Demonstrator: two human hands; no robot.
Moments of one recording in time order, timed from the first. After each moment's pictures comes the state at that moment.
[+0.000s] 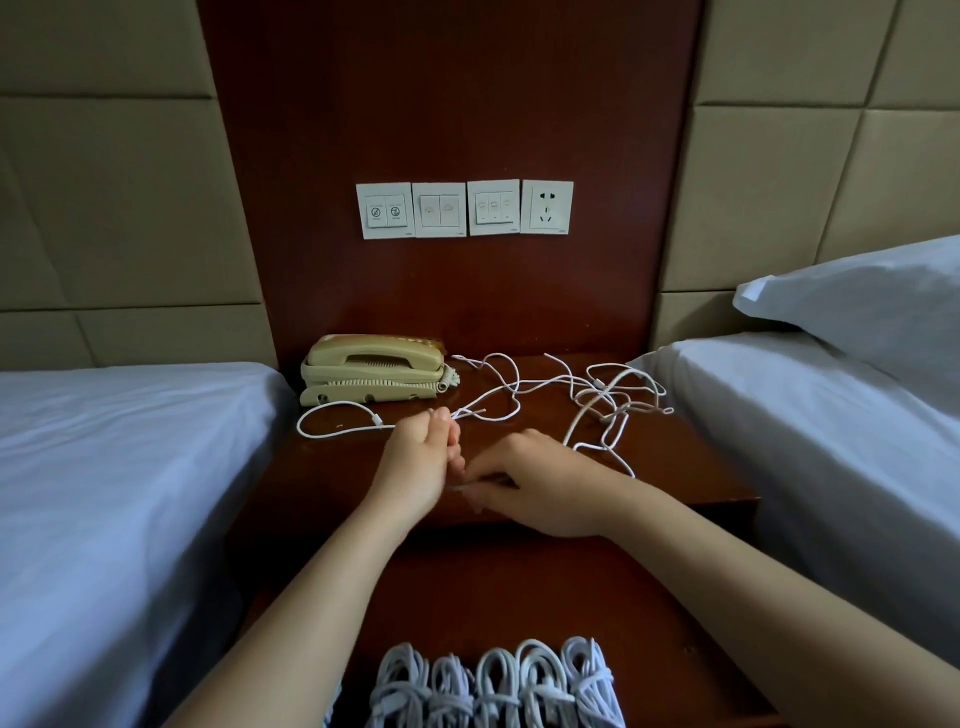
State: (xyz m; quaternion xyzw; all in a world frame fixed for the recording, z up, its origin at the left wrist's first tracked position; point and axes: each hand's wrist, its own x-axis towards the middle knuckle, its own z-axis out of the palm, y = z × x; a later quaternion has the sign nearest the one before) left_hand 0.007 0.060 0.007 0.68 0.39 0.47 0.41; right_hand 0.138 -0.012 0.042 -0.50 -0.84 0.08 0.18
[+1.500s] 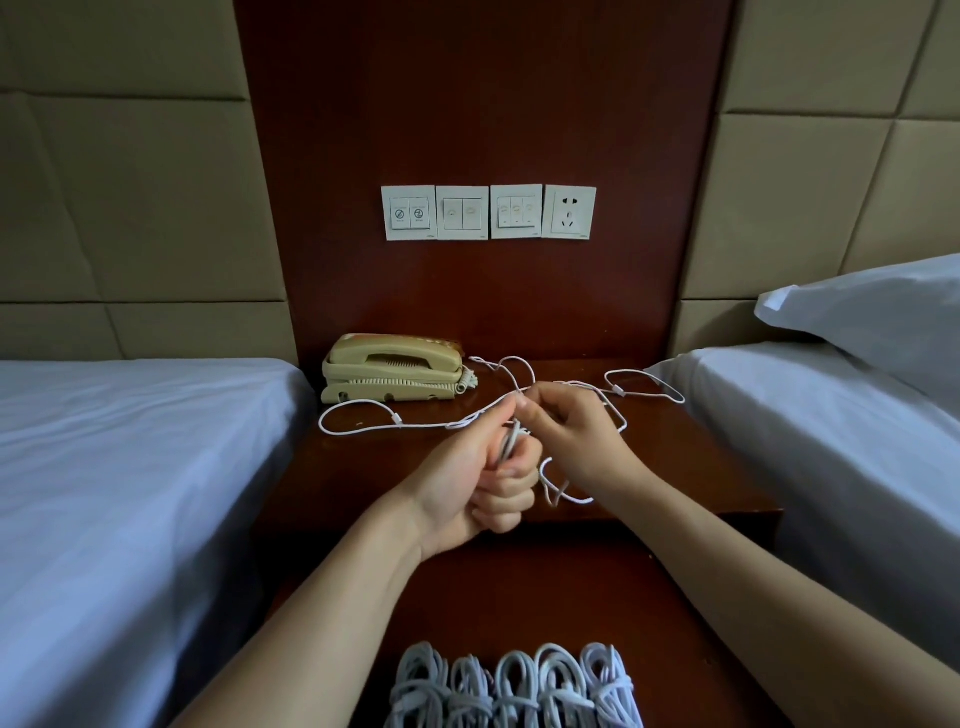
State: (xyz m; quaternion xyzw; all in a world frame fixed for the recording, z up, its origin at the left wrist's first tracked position) left_hand 0.002 0.015 0.045 0.59 0.18 0.23 0.75; right_hand 0.146 0.015 0.032 -0.47 -0.69 0.16 0.53
